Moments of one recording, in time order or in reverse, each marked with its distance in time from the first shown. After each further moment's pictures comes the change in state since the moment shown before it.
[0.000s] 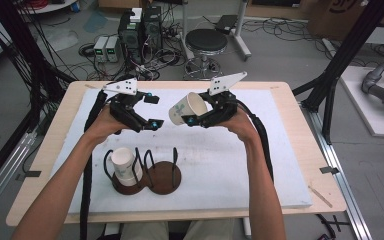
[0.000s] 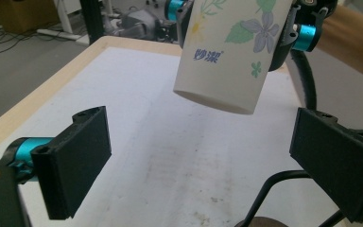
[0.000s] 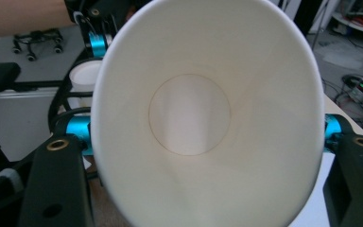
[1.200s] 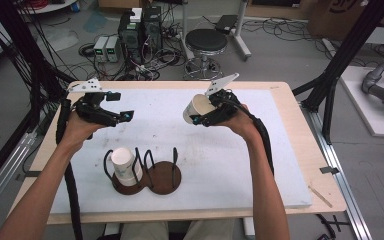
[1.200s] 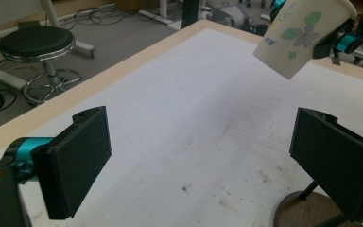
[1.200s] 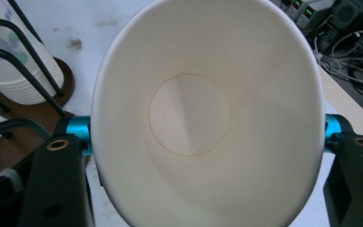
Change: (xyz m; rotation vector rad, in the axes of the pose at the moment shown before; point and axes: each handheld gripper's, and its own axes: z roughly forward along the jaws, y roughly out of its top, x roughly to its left) left arm 0.008 -0.036 -0.069 0.015 0.352 -0.159; right arm -0.007 -0.009 0.003 0.284 -0.257 0.077
